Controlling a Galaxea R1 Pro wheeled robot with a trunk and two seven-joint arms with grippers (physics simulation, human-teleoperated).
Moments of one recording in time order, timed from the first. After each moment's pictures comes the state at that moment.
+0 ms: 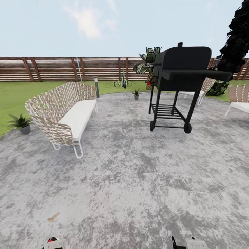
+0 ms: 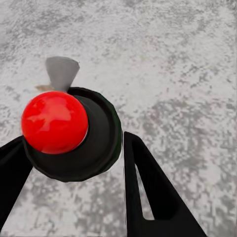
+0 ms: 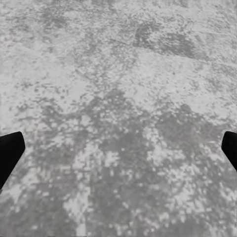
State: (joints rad) left arm -0.19 0.10 0.18 -0.40 0.02 -0.43 0.00; right arm -0.21 -0.07 0.01 -0.36 0.01 -0.57 -0.11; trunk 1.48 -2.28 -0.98
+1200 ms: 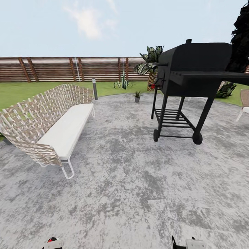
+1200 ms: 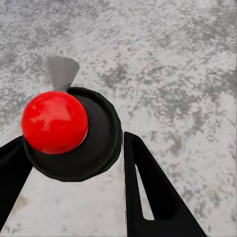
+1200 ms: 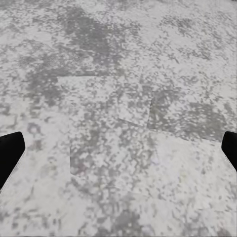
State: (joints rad) left arm -0.19 0.10 0.18 -0.40 0.02 -0.43 0.00; right arm -0.21 -0.07 0.01 -0.36 0.00 -0.57 -0.11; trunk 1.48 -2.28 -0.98
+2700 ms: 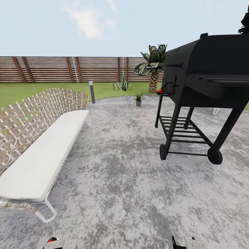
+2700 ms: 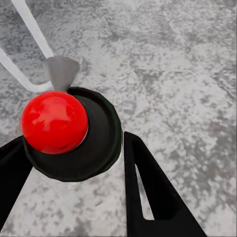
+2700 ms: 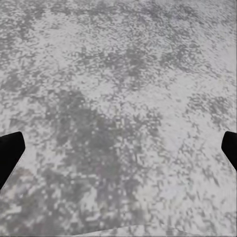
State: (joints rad) left arm -0.19 0.10 0.18 -0.40 0.02 -0.43 0.00; right arm -0.21 -0.07 0.01 -0.36 0.00 -0.57 -0.11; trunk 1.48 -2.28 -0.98
